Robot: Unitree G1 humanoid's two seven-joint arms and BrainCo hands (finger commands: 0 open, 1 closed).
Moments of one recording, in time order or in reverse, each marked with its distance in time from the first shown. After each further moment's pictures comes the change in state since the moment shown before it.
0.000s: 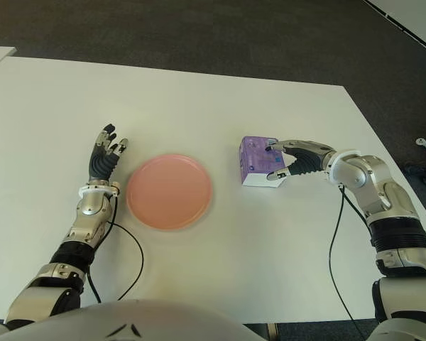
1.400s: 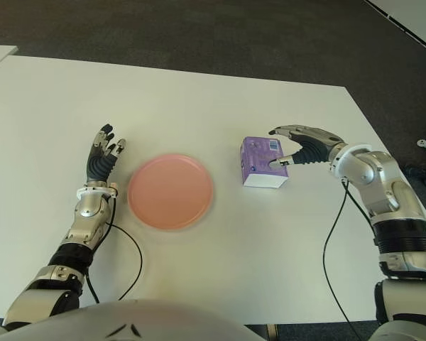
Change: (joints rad) left arm 0.016 0.003 -0.004 -0.004 -0.002 -0.019 -0.014; right arm 0.033 -0.035 -0.078 -0.066 0.038 0.047 -0.040
